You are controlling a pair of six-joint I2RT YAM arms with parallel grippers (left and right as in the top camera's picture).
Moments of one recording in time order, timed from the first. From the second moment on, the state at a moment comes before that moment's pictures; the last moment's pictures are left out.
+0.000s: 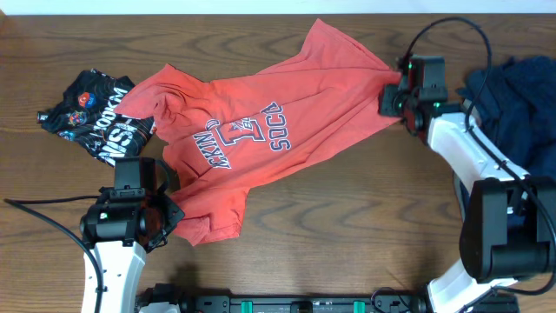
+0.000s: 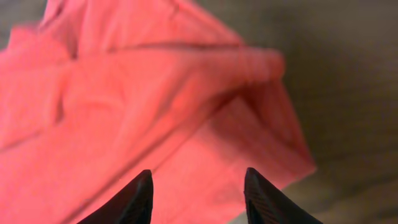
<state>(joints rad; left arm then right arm) 0.06 0.98 0.78 -1.15 -0.09 -0.72 0.08 1.82 1.20 -0.26 -0.03 0.23</state>
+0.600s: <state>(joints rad) 0.06 0.99 0.78 -1.15 -0.09 -0.72 0.08 2.12 1.43 -0.39 0.01 0.30</state>
